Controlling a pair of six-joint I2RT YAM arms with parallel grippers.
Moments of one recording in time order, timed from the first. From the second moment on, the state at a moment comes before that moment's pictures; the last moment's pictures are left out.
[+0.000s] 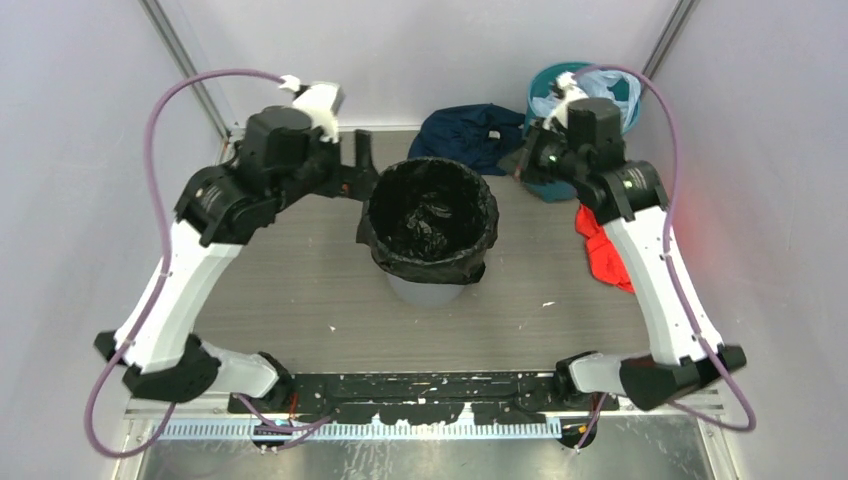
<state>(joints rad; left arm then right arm) -0.75 1.41 2.02 -1.08 -0.25 -0.26 0.28 1.25 1.61 -0.83 -0.18 0.49</state>
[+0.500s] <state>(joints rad) -0.47 1.21 1.51 -0.95 -0.11 -0.32 0.73 1.74 1.97 -1.03 -0.03 0.33</state>
